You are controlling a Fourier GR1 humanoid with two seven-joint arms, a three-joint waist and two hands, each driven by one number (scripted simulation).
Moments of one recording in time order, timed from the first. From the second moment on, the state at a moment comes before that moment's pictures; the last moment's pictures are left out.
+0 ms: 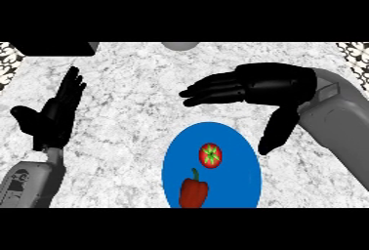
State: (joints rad) left arm -0.25 0.32 -0.05 -1.44 0.16 0.20 0.06; right arm -0.88 -0.56 0.51 -1.41 0.12 0.66 -0.44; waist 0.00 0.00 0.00
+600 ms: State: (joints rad) left arm -0.23 0.29 -0.02 -1.45 0.13 0.16 0.06; right arm -0.75 -0.51 0.48 -1.51 0.28 0.71 -0.33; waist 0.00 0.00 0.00
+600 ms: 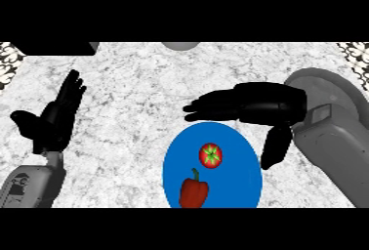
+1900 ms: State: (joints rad) left arm -0.22 0.25 0.03 -1.48 0.08 0.12 0.08; right arm -0.73 -0.36 0.63 -1.36 0.74 0.64 -0.43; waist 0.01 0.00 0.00
